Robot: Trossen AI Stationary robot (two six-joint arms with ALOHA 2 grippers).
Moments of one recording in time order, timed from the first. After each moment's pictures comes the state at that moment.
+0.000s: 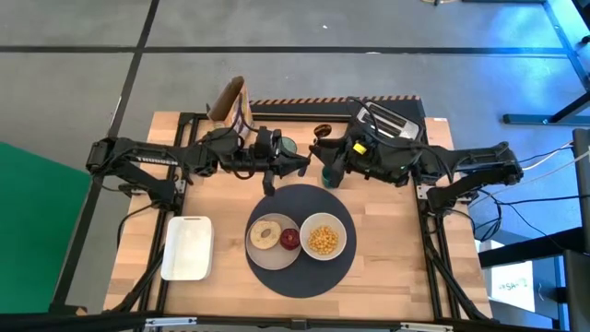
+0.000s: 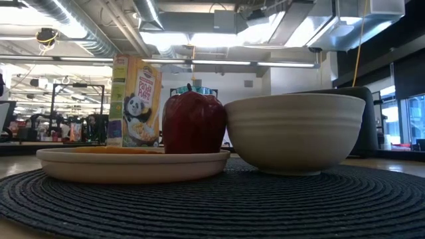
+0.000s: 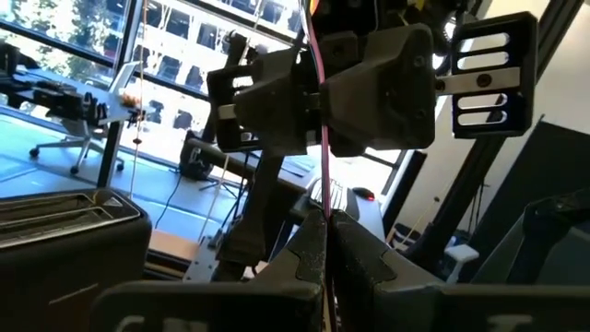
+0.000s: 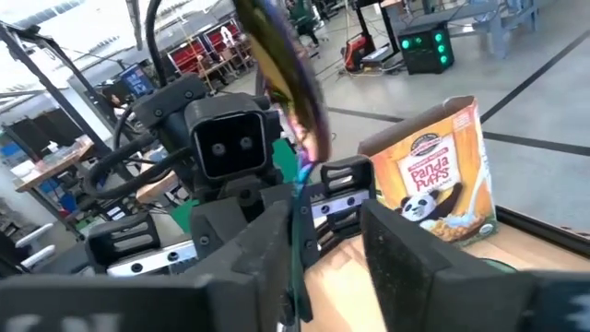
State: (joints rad) left arm 0.02 1.36 1.11 0.40 0.04 -0.36; right arm 0.16 1.38 1.50 -0.25 0.53 0.57
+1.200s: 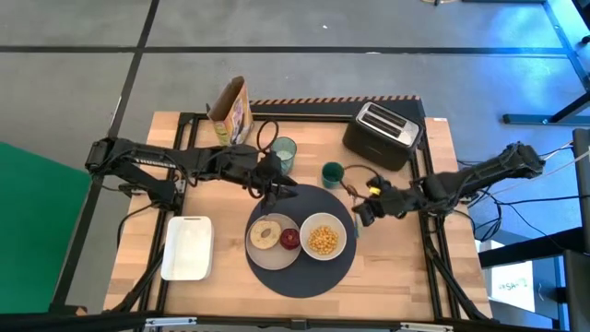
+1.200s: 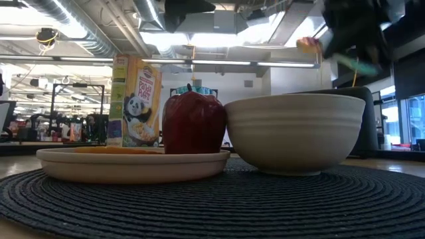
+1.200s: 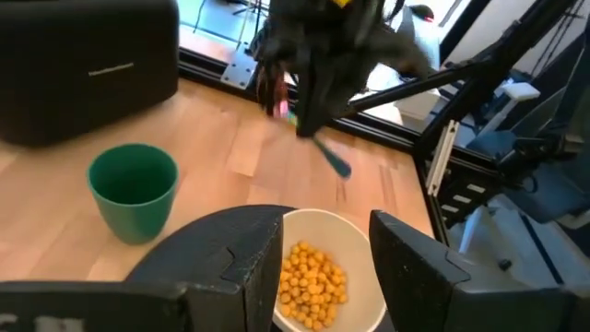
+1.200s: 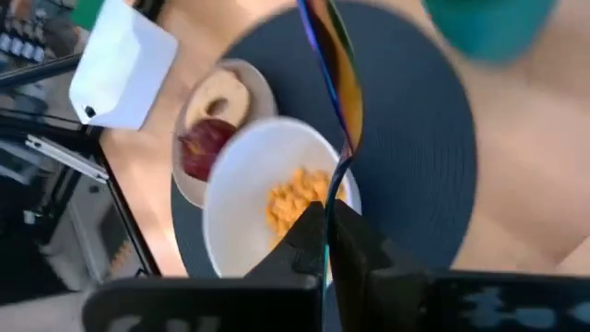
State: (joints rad) left arm -0.02 1.36 1.11 -0.15 0.04 -0.36; right arm 0.33 1.04 0.80 -0.54 0.25 1.22
